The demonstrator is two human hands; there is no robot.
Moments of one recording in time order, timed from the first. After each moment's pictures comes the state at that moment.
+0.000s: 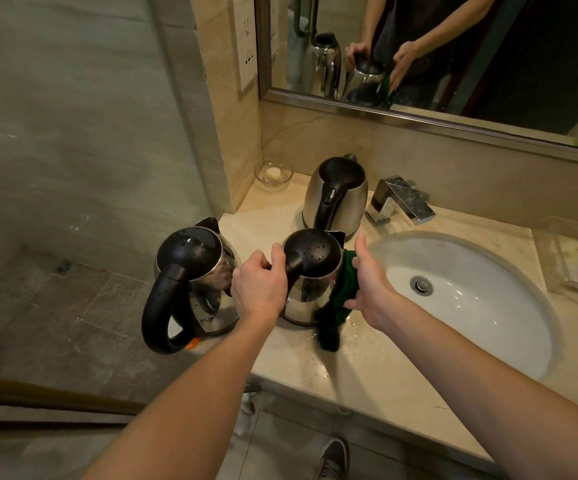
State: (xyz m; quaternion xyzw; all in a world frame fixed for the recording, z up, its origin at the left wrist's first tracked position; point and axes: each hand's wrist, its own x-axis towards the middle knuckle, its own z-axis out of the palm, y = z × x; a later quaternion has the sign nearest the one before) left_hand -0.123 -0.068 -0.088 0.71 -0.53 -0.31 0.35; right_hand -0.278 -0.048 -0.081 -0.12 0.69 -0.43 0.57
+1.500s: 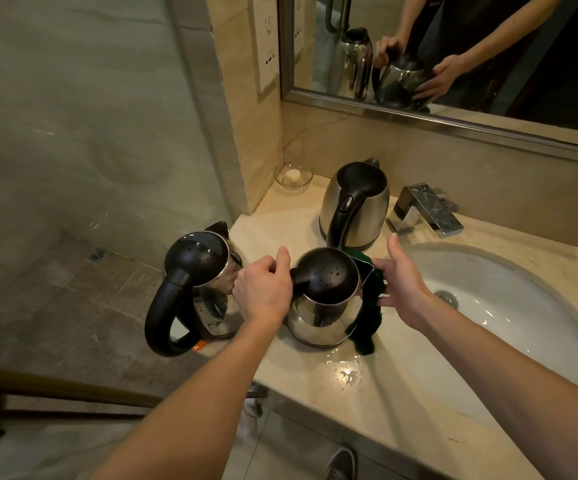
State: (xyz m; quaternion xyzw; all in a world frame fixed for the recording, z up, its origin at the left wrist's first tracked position) left_hand -0.129 -0.080 -0.087 0.73 -0.53 -0.27 0.35; right_hand -0.331 -0.071 -0.092 -0.25 0.69 -0.34 0.59
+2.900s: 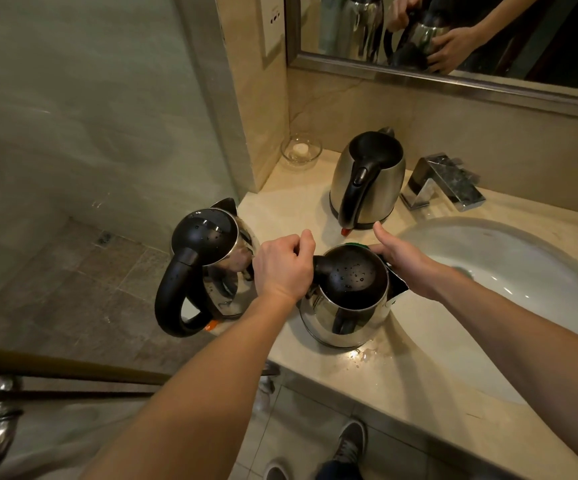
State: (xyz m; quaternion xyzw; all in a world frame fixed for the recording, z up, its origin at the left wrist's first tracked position) left_hand -0.126 -0.080 -0.092 0.64 -0.64 -0.26 0.32; right_hand -0.334 -0.081 -0.111 -0.38 0.68 -0.18 0.60
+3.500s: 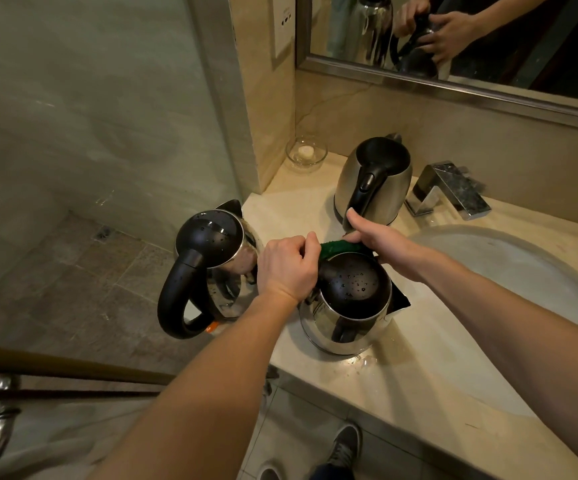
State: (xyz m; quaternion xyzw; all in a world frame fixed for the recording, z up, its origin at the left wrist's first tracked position) left_hand -0.122 -0.091 -0.099 0.62 -0.68 -0.25 0.30; right_hand -0.301 -0.109 -0.074 -0.48 0.64 -0.14 0.58
